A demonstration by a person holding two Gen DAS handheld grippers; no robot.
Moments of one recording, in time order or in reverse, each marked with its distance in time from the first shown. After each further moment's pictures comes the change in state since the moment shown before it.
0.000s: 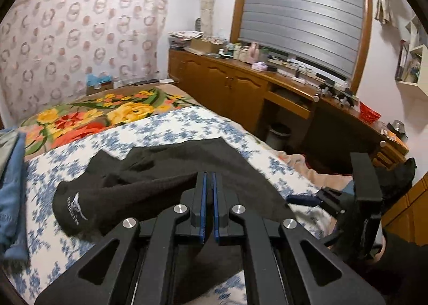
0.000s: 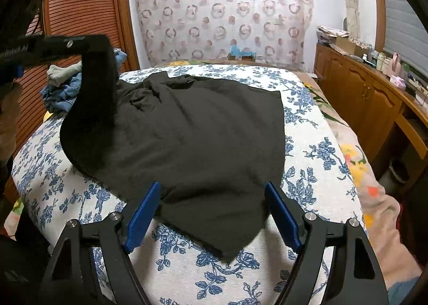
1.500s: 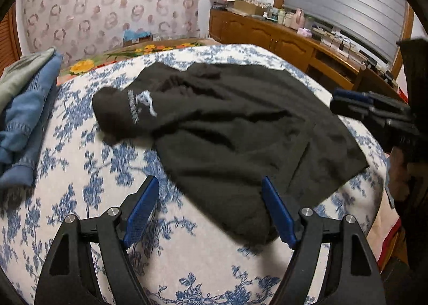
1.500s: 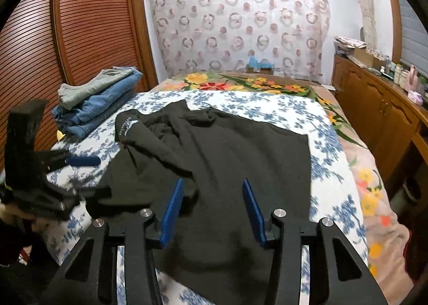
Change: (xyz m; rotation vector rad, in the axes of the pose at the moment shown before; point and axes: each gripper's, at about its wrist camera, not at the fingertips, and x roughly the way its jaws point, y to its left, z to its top) left arm 0.015 0.060 -0.094 -0.109 0.206 0.204; right arm 0.033 0.010 0.052 -0.021 -0.042 0.105
